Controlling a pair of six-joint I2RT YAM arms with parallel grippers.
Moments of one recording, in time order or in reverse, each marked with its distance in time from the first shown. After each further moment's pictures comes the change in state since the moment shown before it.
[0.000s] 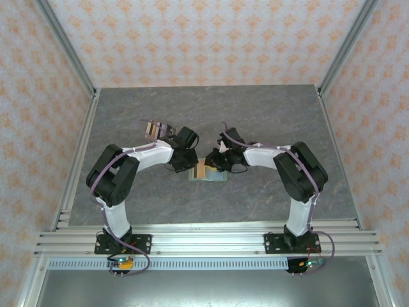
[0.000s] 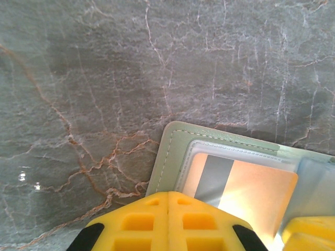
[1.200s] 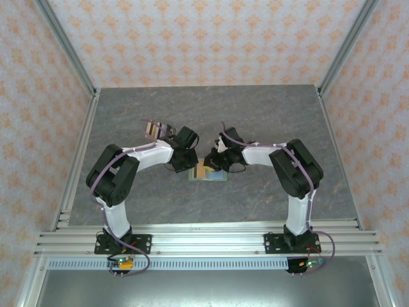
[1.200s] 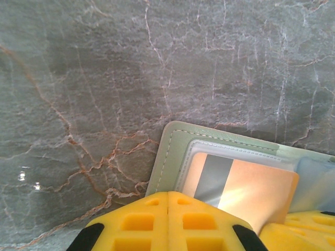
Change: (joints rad) left arm 0.000 0.000 0.001 -0.001 0.003 0.001; right arm -0.011 0.064 0.026 0.037 -0.104 0.007
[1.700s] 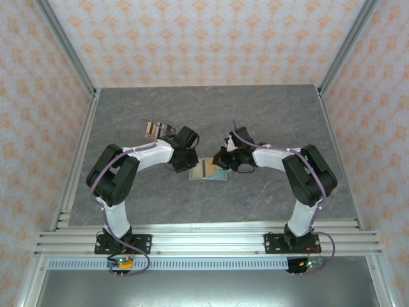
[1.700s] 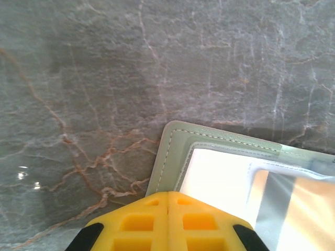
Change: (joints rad) left arm 0.000 0.000 0.011 -0.009 0.008 0.003; right arm -0.064 -0.145 -0.108 -0.020 0.040 -0.033
